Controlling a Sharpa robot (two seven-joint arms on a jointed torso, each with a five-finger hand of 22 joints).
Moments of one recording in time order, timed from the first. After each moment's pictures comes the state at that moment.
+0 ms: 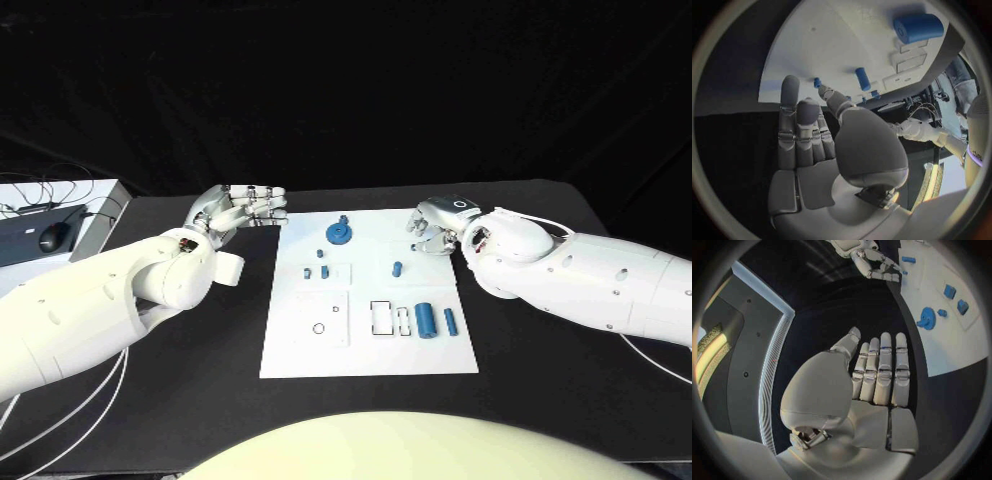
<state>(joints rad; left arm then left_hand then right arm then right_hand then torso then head) 0.87 -0.89 0.22 1.42 -0.26 -0.25 0.33 1.39 -0.05 0.18 -0.06 0.05 1.07 0.13 0.06 0.06 1.19 0.11 0.06 0.06 1.23 0.08 0.07 0.16 0.09 1.10 0.11 0.06 0.27 1.14 -0.70 -0.14 1.33 -1.67 -0.34 -0.20 1.31 -0.09 0.30 -0.17 0.24 1.06 0.16 0.07 0.07 1.14 0.10 0.06 0.06 1.43 -0.01 0.98 0.61 0.15 1.33 -0.02 0.56 0.45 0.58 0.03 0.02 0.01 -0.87</state>
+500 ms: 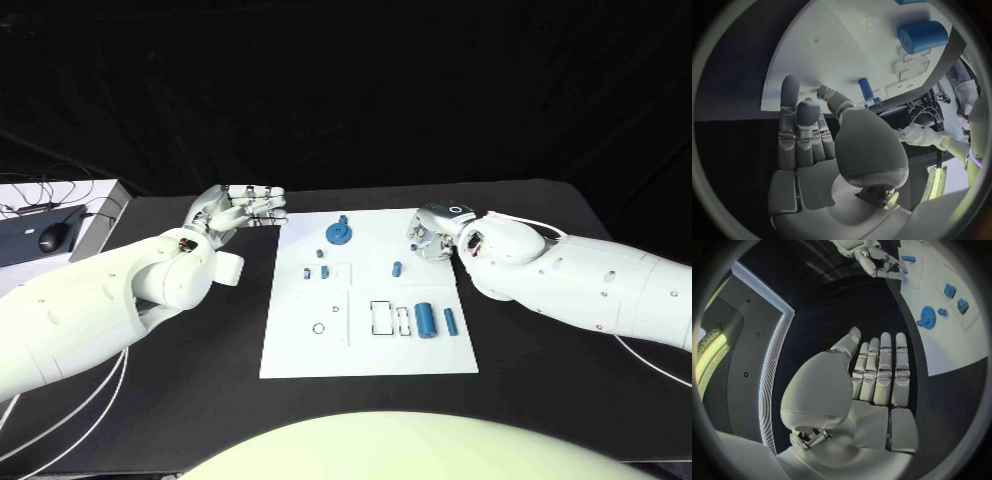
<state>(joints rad) 0.87 -0.89 0.22 1.42 -0.26 -0.26 0.33 1.39 -0.05 0.18 -0.06 0.05 1.07 0.14 0.06 0.06 1.19 0.11 0.06 0.06 1.23 0.08 0.07 0.16 0.09 1.11 0.11 0.06 0.22 1.12 -0.67 -0.15 1.28 -1.67 -0.30 -0.21 1.31 -0.09 0.31 -0.16 0.24 1.06 0.16 0.07 0.07 1.14 0.10 0.06 0.06 1.43 -0.01 1.00 0.61 0.15 1.33 -0.02 0.55 0.48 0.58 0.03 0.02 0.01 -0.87</state>
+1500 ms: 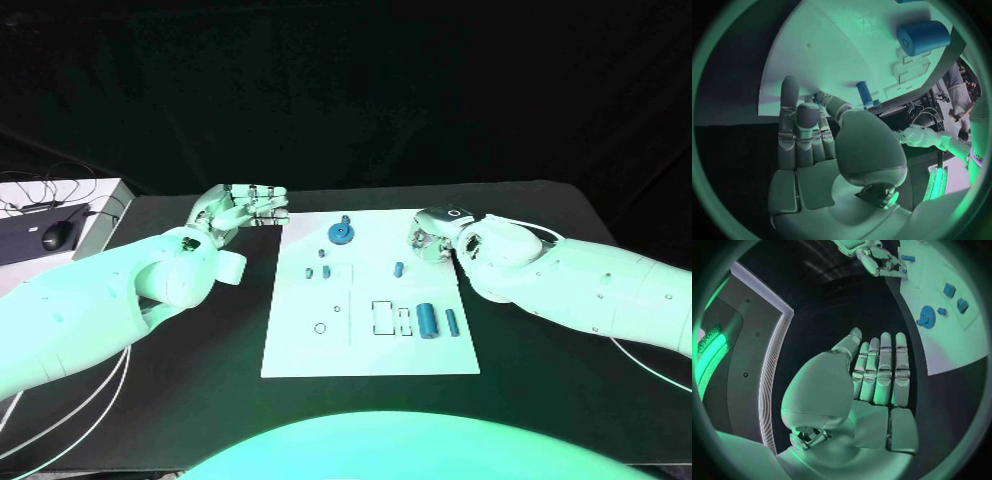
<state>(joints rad) 0.87 -0.89 0.22 1.42 -0.26 -0.27 0.33 1.40 -0.04 0.18 -0.07 0.05 1.07 0.14 0.06 0.06 1.19 0.11 0.06 0.06 1.23 0.08 0.07 0.17 0.09 1.12 0.10 0.07 0.19 1.11 -0.65 -0.14 1.26 -1.67 -0.28 -0.21 1.30 -0.02 0.44 -0.15 0.23 1.16 0.13 0.07 0.07 1.21 0.08 0.05 0.06 1.42 -0.02 1.02 0.60 0.15 1.34 -0.03 0.53 0.54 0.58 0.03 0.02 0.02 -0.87</state>
